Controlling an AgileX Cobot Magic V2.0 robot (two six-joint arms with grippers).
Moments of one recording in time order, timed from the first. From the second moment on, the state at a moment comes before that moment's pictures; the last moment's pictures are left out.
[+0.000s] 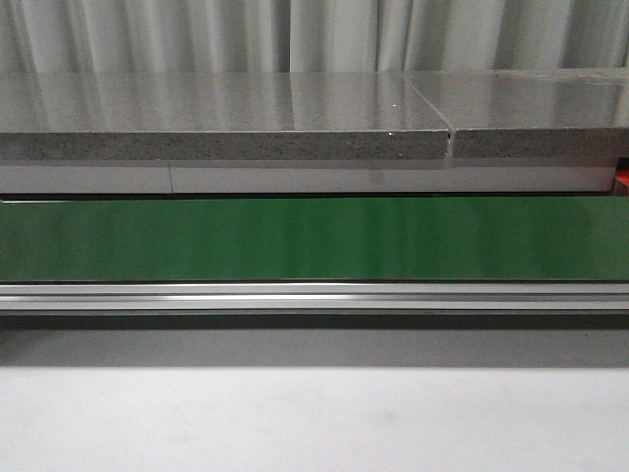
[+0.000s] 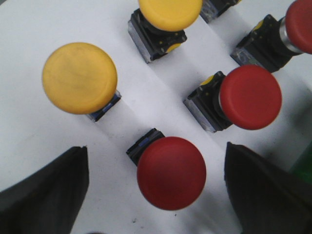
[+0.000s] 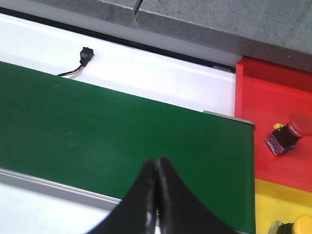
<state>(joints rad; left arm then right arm) 0.48 1.55 -0.88 -0.15 0.49 -0.17 -0.08 0.76 -0.68 0.23 0.53 -0.38</state>
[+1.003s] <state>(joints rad) 0.46 1.57 -0.90 -0.18 0.54 -0.17 -0.08 0.76 -0.68 0.23 0.53 -0.38</state>
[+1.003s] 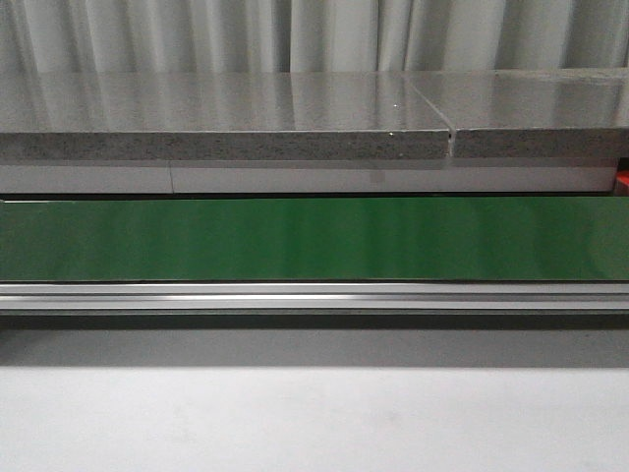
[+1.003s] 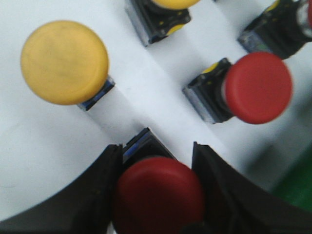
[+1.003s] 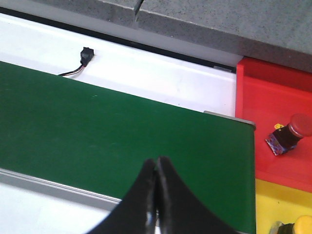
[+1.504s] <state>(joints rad) 0.24 1.39 -1.10 -0.19 0.68 -0.01 -0.08 0.76 -0.68 0.23 0.53 -0.38</state>
